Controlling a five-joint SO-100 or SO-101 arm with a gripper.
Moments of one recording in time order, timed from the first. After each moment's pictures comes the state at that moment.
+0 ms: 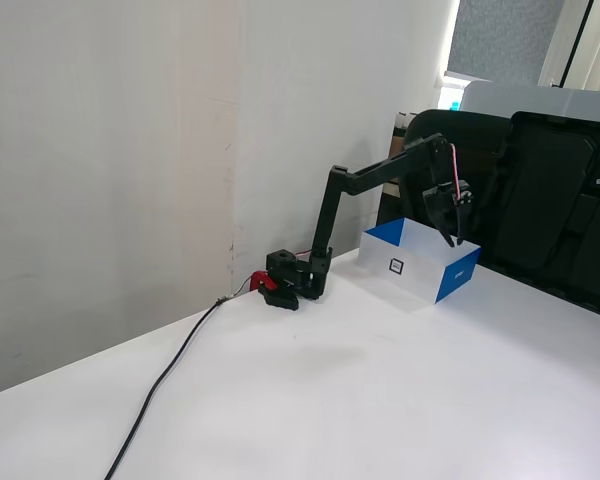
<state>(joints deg) 27.5 85.3 45.4 105.5 -7.8</state>
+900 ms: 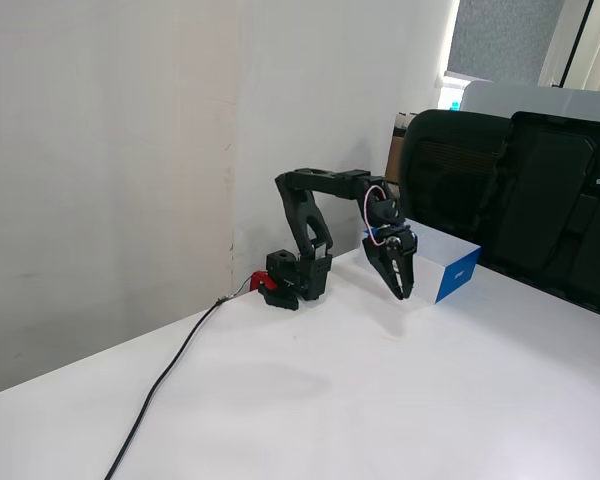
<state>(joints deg) -3.9 131.7 118.3 68.0 -3.4</state>
